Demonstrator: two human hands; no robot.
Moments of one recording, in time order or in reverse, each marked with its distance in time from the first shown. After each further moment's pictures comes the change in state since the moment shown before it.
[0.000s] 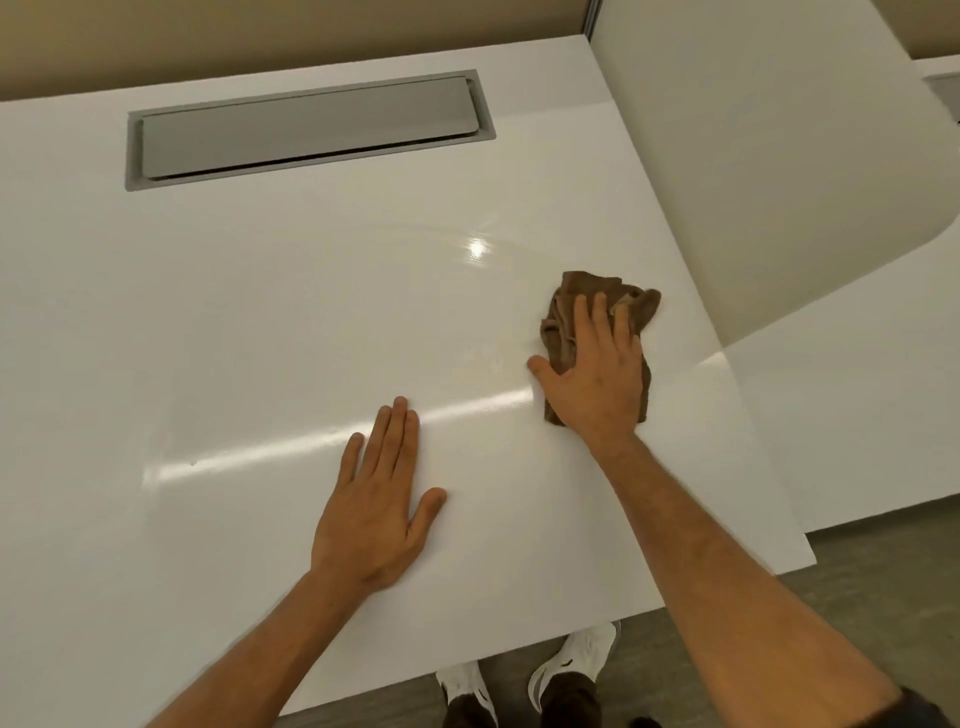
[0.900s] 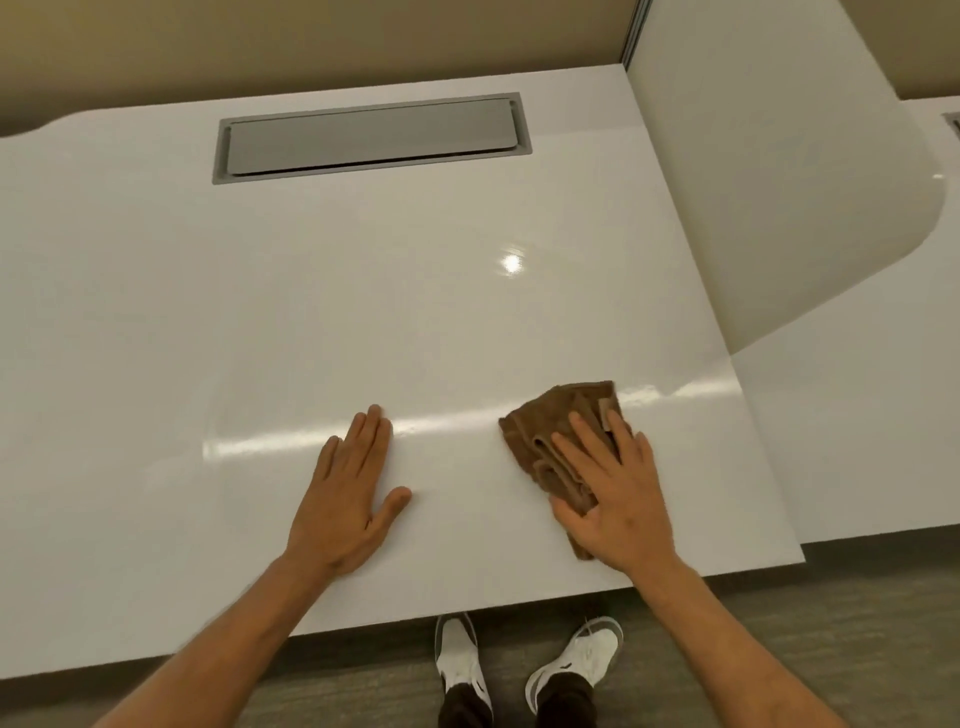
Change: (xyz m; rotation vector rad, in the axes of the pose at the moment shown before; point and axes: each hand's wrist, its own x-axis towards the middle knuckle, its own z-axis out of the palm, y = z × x) left_hand -0.056 -0.030 -0.006 -0.054 -0.002 -0.103; right_hand -0.135 0.060 -0.004 0.083 -0.029 -0.491
